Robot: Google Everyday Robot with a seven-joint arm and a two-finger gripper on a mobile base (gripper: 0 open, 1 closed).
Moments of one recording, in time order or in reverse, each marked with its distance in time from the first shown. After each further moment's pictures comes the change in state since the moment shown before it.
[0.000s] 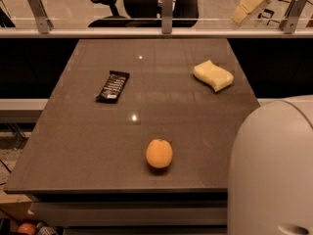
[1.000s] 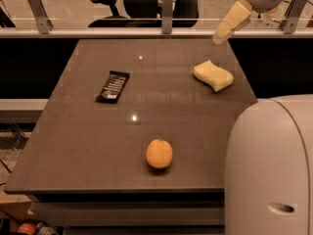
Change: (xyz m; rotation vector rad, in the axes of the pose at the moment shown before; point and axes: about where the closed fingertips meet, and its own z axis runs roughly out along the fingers) arm -0.010 0.037 0.052 -0.194 0.000 -0.066
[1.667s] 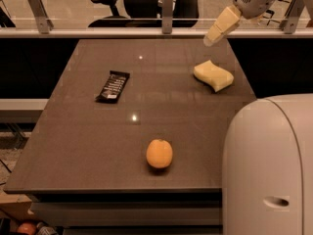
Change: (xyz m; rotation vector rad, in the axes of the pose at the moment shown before) arm -0.023 0.006 0.027 -0.039 -0.054 -0.019
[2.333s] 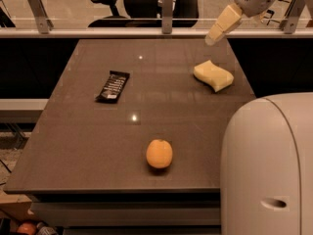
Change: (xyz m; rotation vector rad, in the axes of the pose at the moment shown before) arm 0.001 -0.006 -0.006 0.040 0.011 0.004
